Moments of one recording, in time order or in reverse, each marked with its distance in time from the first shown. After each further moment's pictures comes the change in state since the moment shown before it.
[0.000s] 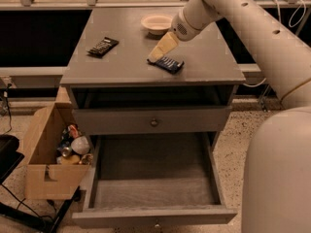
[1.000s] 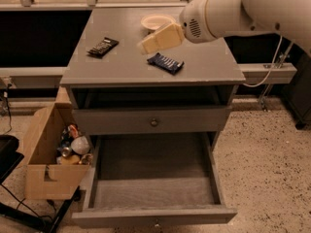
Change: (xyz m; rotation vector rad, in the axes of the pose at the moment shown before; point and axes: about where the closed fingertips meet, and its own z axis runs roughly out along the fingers) arm -0.035 0.107 -0.136 0.059 -0.404 0.040
